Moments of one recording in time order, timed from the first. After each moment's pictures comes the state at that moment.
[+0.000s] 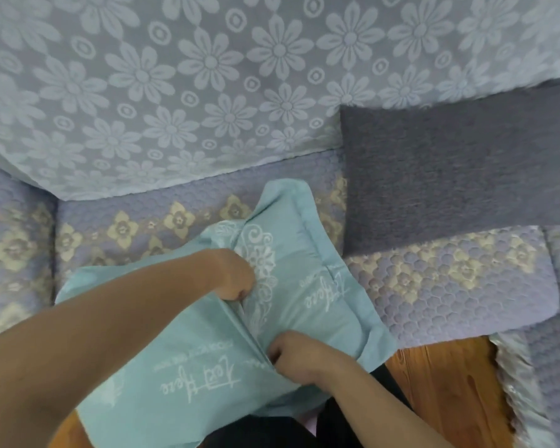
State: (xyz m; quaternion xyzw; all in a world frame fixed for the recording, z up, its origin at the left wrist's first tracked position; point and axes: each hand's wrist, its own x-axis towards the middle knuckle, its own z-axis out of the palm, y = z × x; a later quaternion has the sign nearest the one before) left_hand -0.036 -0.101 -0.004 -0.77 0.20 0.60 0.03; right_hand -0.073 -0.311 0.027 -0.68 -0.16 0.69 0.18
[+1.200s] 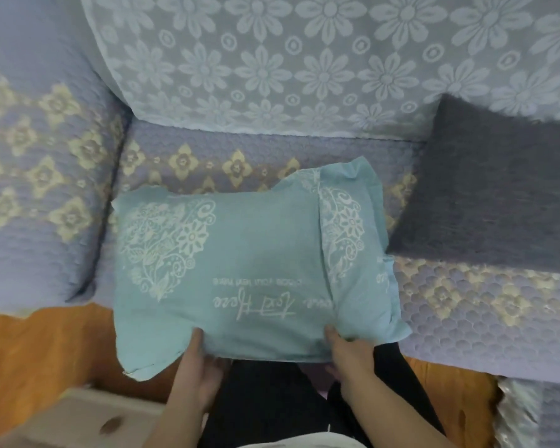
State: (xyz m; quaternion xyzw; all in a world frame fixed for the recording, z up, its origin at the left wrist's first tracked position) left_hand -0.312 -0.209 0.001 0.03 0.72 0.15 0.67; right_hand -0.137 -0.380 -0.052 -0.76 0.34 0.47 0.30
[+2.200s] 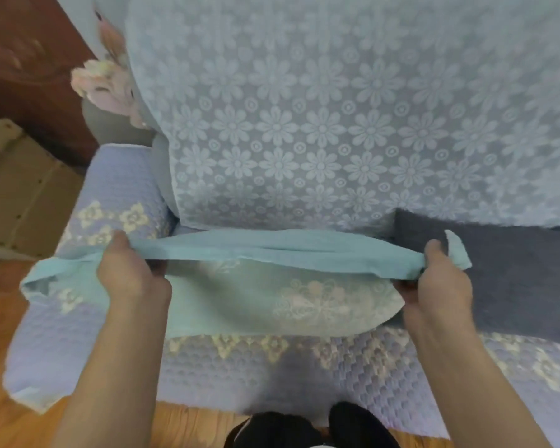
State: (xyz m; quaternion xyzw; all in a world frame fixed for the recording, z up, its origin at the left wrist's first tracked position) left_hand -0.219 0.008 0.263 0.20 0.59 0.49 0.61; right_hand -0.008 -0.263 0.276 -0.59 0.28 0.22 0.72
